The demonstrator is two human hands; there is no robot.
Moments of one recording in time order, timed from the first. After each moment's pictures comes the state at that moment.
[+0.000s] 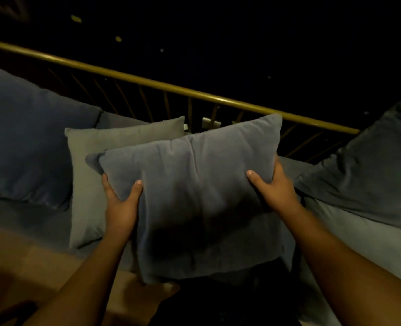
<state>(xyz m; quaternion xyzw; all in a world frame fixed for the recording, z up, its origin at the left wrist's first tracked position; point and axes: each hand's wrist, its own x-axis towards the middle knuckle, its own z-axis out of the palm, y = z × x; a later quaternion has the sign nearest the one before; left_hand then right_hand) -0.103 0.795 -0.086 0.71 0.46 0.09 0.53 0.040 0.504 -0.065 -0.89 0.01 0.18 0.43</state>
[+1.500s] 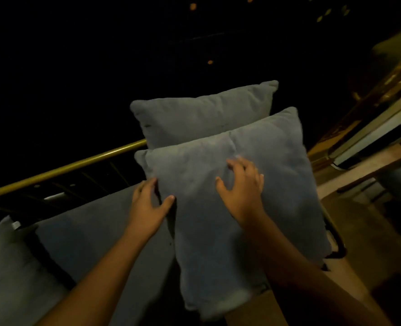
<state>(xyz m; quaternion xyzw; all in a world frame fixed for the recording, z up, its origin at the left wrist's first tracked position) 0.062 0.365 -0.044 0.90 0.00 -0.12 0.43 0.022 0.153 -0.030 -0.92 0.22 -0.10 0.32</state>
